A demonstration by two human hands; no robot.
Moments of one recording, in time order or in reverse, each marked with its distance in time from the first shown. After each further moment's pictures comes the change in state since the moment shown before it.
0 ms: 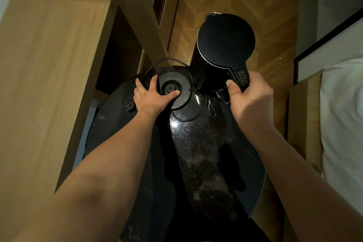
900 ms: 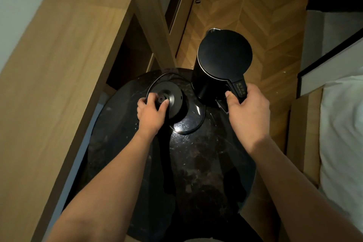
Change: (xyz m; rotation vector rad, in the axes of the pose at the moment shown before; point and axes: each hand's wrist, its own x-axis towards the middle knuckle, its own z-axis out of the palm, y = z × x) left_hand -0.080 -0.029 0.016 -0.405 0.216 0.050; right_hand -0.033 -0.004 -0.031 -0.050 -0.083 0.007
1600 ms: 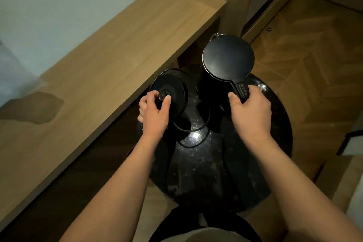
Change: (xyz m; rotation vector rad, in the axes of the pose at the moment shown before) left_hand -0.159 -0.088 -0.110 -0.306 0.481 -0.239; right_hand -0.116 -0.060 0.044 -0.058 -0.268 -0.309
